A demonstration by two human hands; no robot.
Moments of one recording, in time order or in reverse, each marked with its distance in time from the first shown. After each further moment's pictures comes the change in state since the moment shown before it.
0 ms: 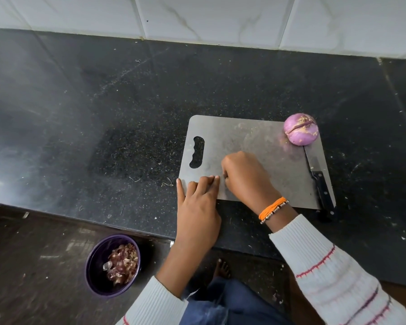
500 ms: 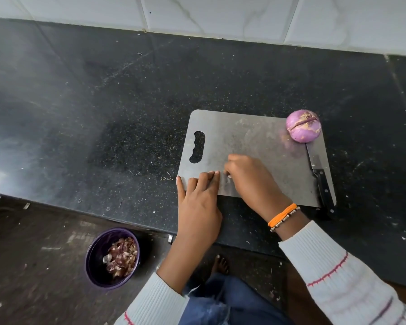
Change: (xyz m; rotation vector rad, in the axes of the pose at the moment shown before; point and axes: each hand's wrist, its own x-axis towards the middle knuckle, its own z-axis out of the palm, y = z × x) left_hand -0.002 0.005 0.004 -0.019 0.017 -0.023; right_hand -0.014 0.012 0.005 -0.019 0.036 -0.169
